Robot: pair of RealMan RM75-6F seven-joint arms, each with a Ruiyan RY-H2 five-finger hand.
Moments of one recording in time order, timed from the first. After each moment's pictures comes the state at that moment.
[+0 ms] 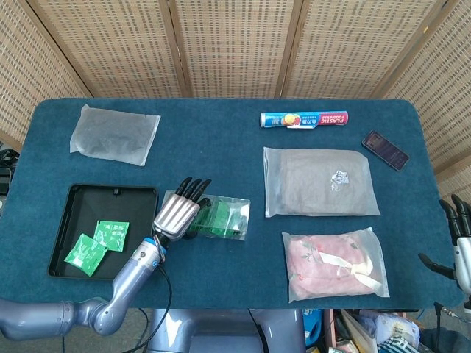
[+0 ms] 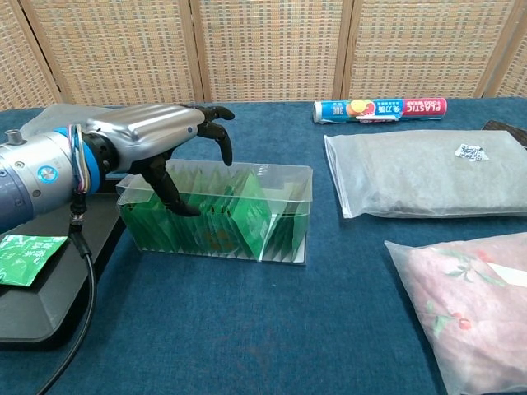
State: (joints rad) left arm -0.77 -1.59 -0.20 -1.71 1.03 1.07 0.73; right arm 0.05 -1.06 0.13 -1.59 -1.47 1.55 0.07
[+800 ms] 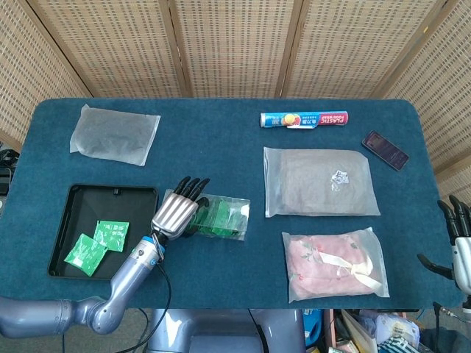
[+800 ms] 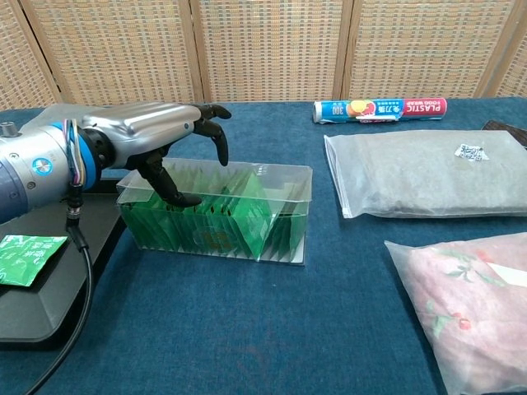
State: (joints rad) left arm -0.80 -1.56 -0.19 -1.74 0.98 1.07 0.71; right arm 0.05 -1.06 0.12 -1.59 -1.47 1.54 0.07
